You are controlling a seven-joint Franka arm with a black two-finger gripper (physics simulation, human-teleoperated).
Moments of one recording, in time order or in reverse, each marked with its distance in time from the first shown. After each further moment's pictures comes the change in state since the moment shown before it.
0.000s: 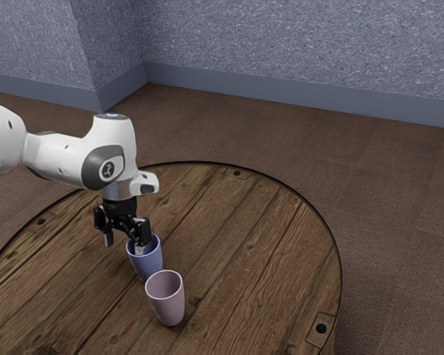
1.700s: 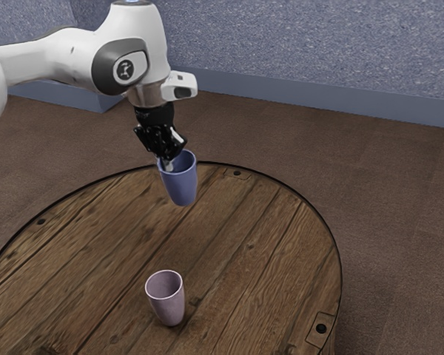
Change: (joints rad) arm -0.146 -0.123 -0.060 0.408 0.006 -0.309 -0.041
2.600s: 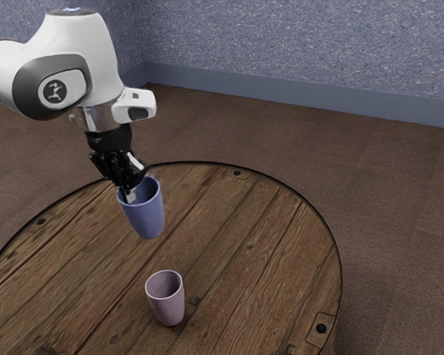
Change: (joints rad) arm -0.070 -0.394 0.011 -0.383 0.006 -0.015 -0.120
